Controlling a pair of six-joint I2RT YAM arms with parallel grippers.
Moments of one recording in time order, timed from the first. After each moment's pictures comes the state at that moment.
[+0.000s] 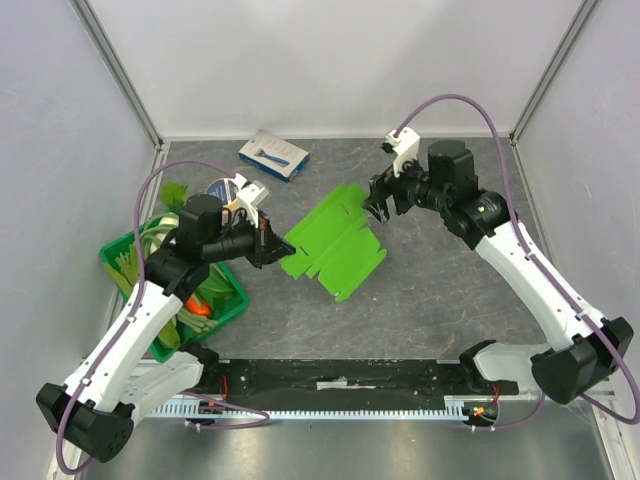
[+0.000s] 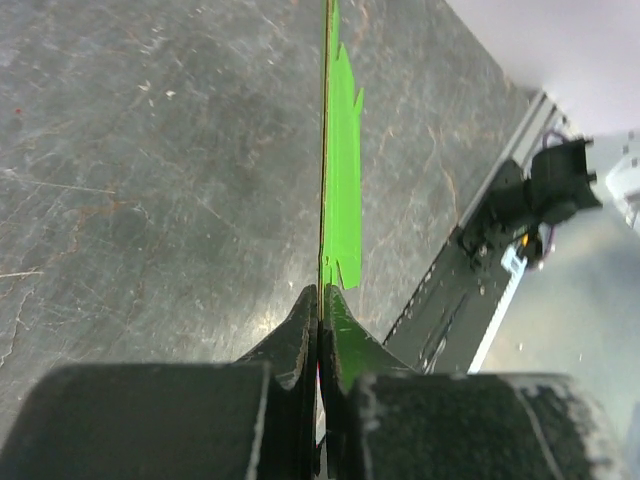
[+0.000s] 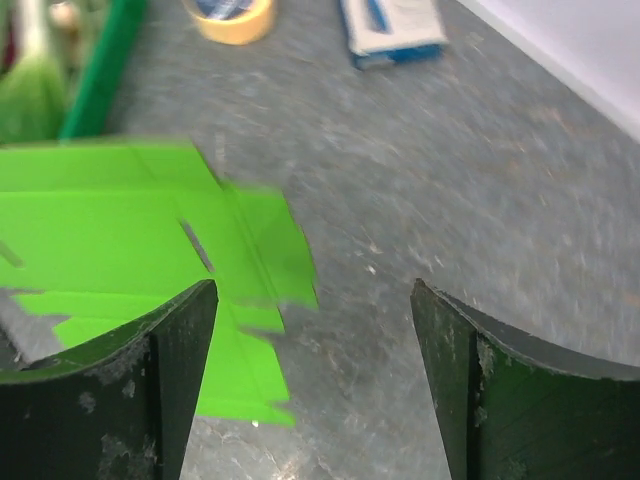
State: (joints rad) left arm -0.44 0.92 0.95 -0.47 0.56 -0.23; right arm 0.47 1.25 1.28 -0.45 -0.26 -0.06
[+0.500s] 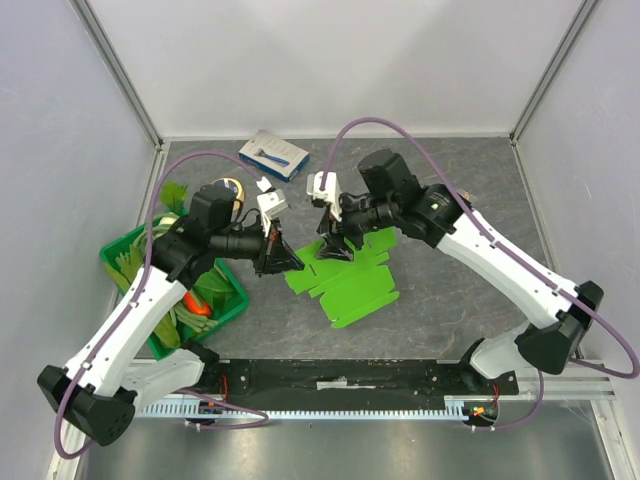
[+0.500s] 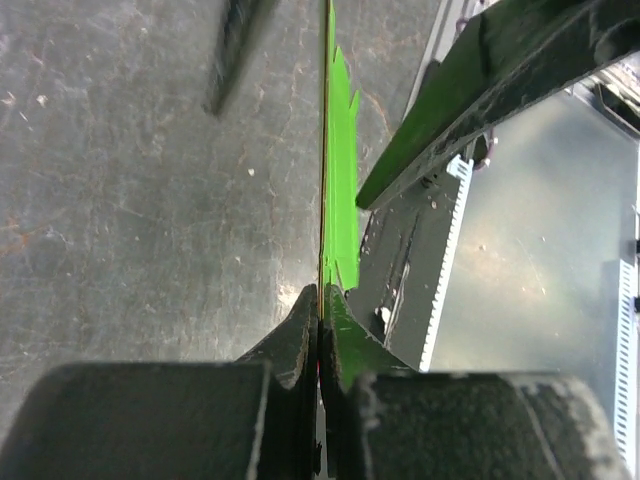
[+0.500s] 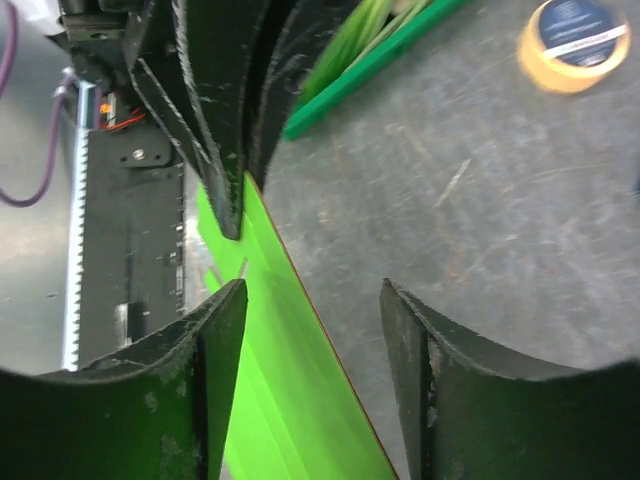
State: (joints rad) left arm -0.48 0.99 1.08 -0.66 0.81 0.03; right arm 0.79 1.43 1.57 -0.73 -0.60 -0.38
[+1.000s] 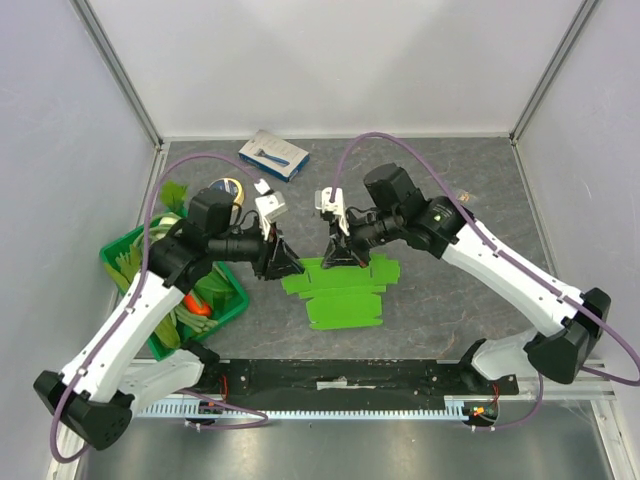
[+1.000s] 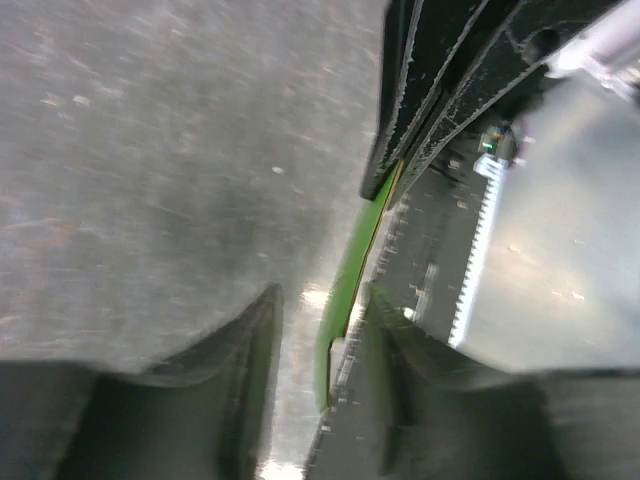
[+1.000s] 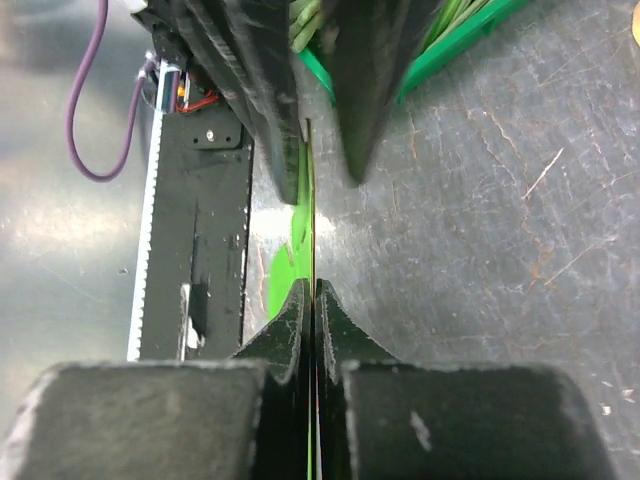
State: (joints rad) left arm -0.51 1.01 1.09 -0.72 0.78 0.09; right arm 0.80 1.40 1.46 -0.75 -0.74 -0.39
